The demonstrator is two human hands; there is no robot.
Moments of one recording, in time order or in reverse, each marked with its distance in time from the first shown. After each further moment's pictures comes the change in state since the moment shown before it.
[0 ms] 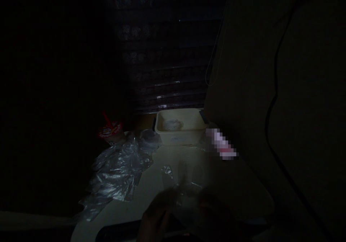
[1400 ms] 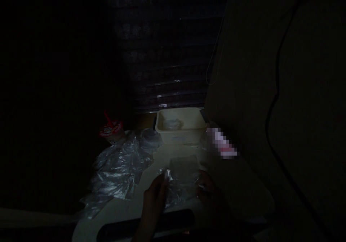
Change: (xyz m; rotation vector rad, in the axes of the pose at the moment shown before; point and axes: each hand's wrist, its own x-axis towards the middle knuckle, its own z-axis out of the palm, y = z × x) left_hand 0.038 -0.001 0.003 -0.360 0.284 -0.513; right_hand 0.041 -0.001 0.026 0.704 0.246 0.510
